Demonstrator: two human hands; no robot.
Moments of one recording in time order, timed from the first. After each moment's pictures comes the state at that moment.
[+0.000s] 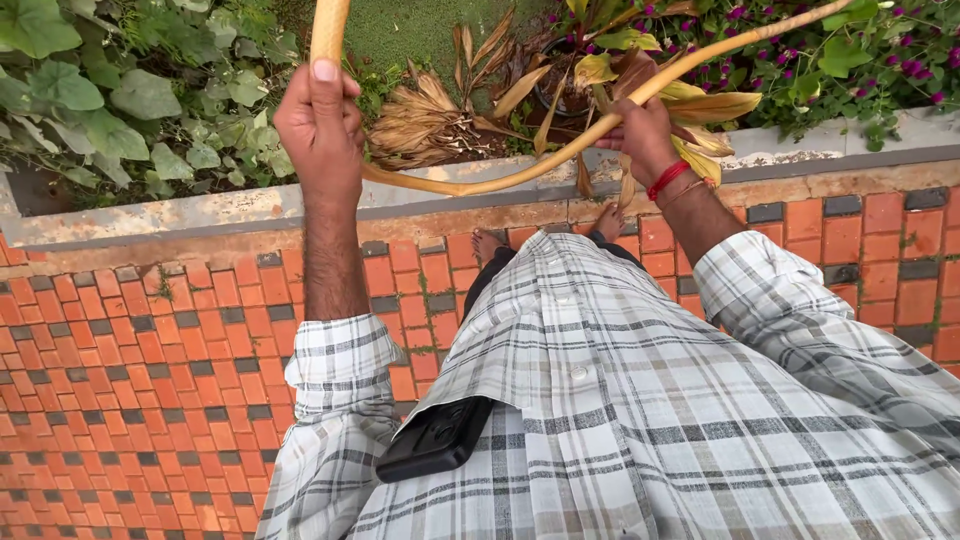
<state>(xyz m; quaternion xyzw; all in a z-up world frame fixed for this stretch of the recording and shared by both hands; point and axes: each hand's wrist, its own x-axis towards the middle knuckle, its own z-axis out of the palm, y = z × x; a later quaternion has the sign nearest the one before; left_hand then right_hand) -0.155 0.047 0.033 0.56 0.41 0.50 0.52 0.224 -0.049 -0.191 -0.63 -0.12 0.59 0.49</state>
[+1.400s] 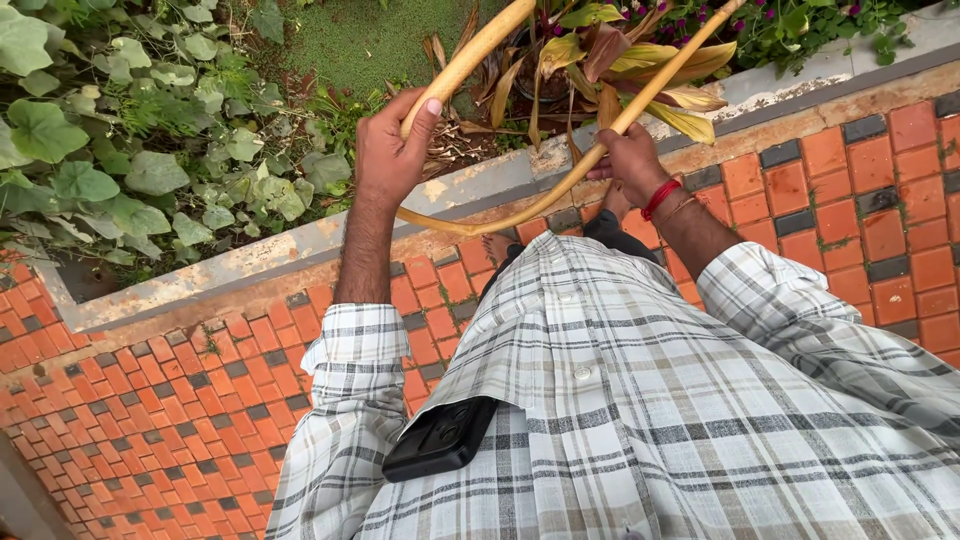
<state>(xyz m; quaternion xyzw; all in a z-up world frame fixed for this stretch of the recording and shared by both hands) -0.078 0.058 -0.001 0.77 0.44 0.20 0.42 0.211 -0.114 -0.188 -0.67 -0.06 0.59 0.45</state>
